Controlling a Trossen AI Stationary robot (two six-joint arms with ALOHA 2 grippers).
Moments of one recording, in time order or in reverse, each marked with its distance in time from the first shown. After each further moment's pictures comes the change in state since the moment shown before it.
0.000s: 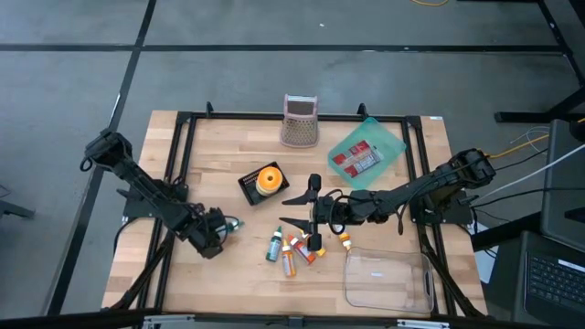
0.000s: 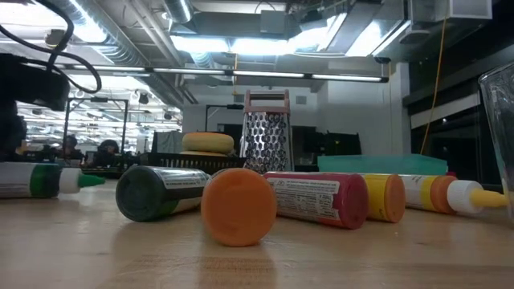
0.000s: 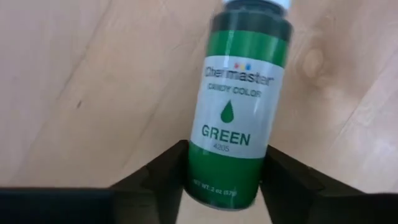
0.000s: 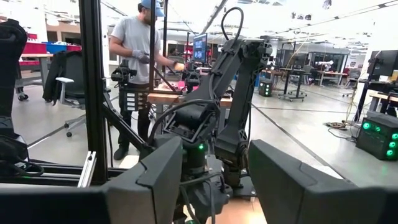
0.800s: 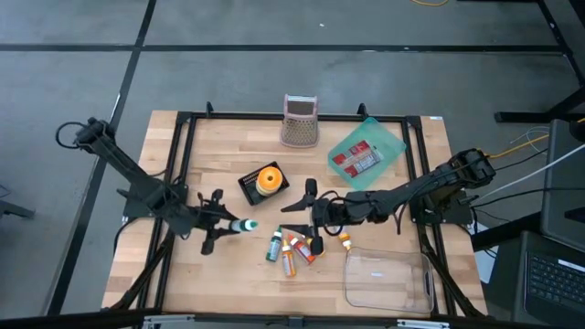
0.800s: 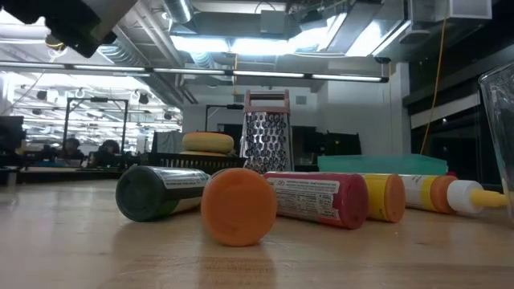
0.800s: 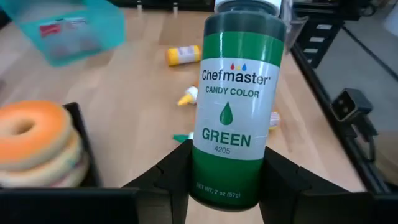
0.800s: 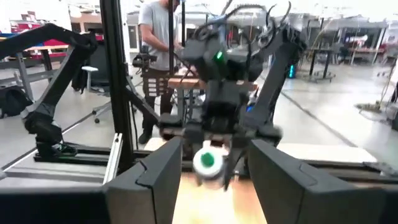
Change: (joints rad) left arm 0.032 -0.428 -0.001 0.422 -0.324 0.843; right arm 0.000 0.000 0.000 -0.087 -0.089 0.086
